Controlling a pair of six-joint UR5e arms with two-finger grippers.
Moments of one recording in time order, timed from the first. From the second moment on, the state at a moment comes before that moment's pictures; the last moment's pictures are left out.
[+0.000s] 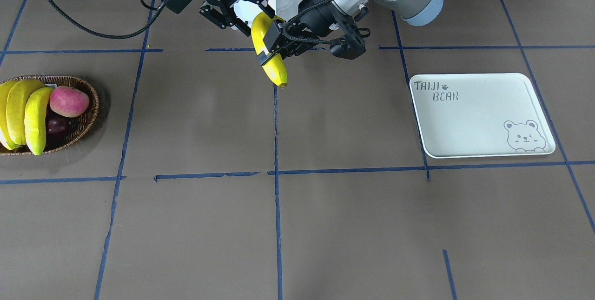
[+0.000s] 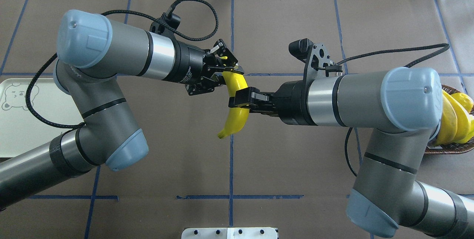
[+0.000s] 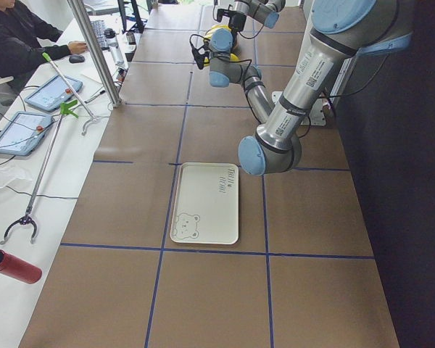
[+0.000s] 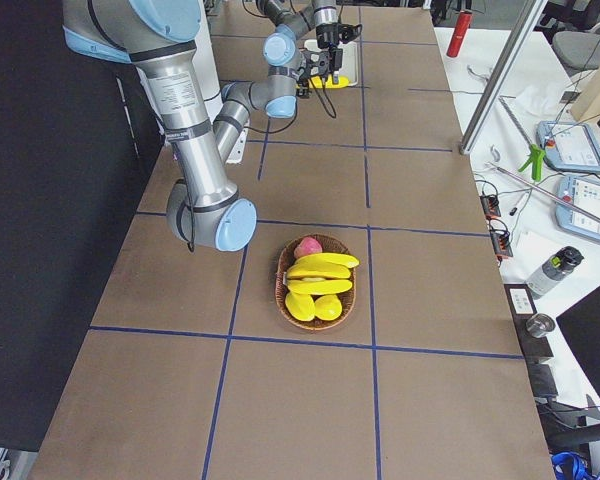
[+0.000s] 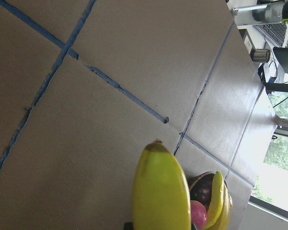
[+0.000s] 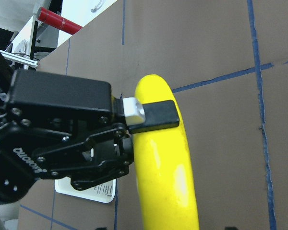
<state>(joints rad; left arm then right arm) -0.64 -2.21 -1.77 -2.31 -2.01 -2.00 0.51 -1.15 2.08 -0.96 1.82 1.54</state>
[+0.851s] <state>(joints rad) -0.78 -2.07 -1.82 -2.00 -2.04 -1.71 0.52 -1.26 2.21 -0.97 1.83 1.53</state>
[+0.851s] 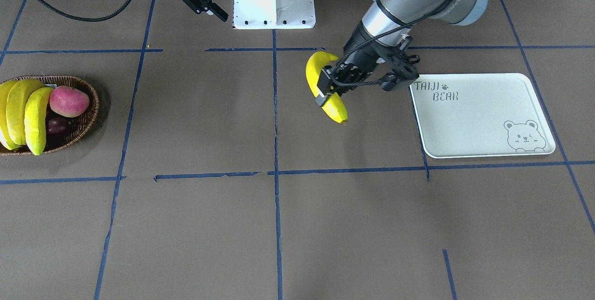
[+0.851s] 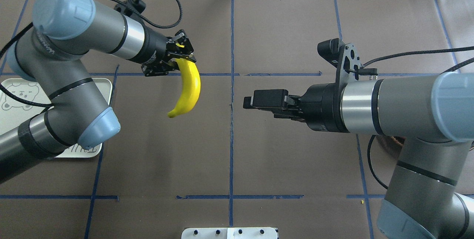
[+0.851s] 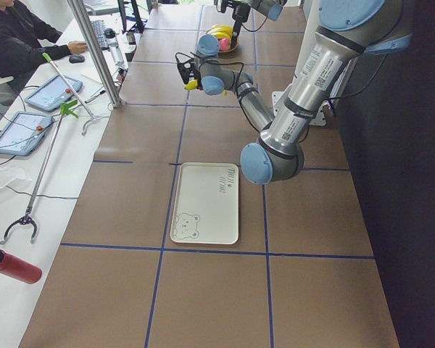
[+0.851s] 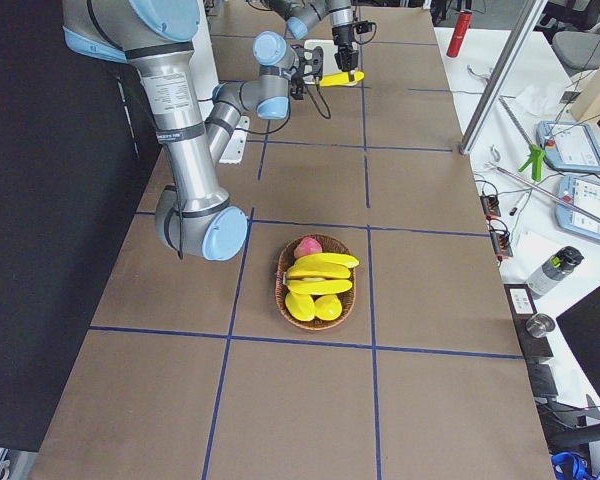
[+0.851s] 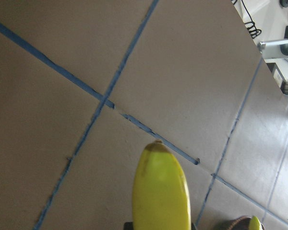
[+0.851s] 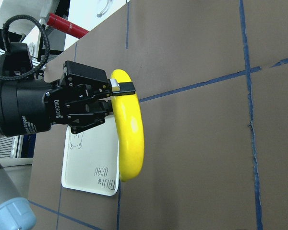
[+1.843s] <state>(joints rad) -0.94 -1.54 -1.74 -1.97 -2.04 -1.13 0.54 -1.33 2.22 -0.98 1.82 1.54</state>
